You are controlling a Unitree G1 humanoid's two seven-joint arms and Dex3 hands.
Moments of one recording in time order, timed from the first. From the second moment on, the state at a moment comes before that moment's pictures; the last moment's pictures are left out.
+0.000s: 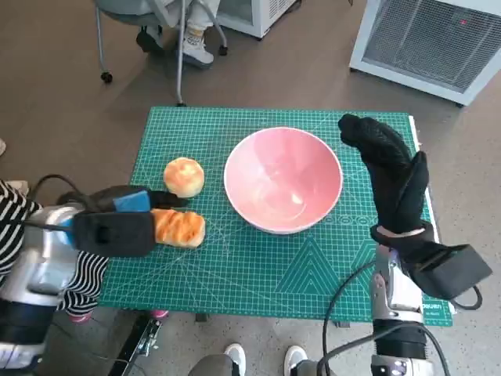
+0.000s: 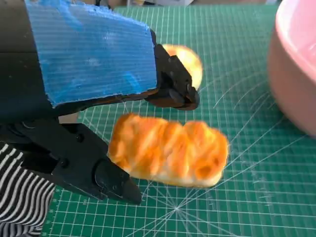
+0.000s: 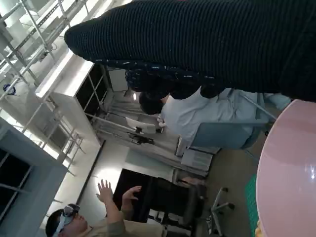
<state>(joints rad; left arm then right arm) -0.46 0.76 -0.25 0.26 0.46 -0.01 -0.66 -0.46 -0.08 -0.13 0.37 0.27 -0.61 0.39</state>
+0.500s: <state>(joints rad) -0.58 0.66 -0.37 0.56 0.60 -0.09 -0.46 -0.45 -0.08 -0.13 0.36 0.27 -0.61 0.39</state>
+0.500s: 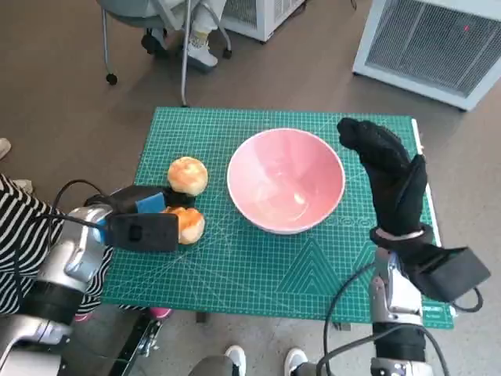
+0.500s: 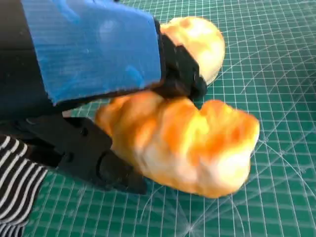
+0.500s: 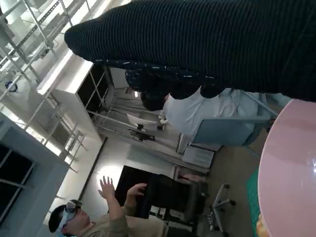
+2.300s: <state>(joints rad) -0.49 0.74 -0.02 -0.06 0.17 -0.07 -0.67 -0.43 -0.08 -0.12 0.35 0.28 -0.59 0.38</state>
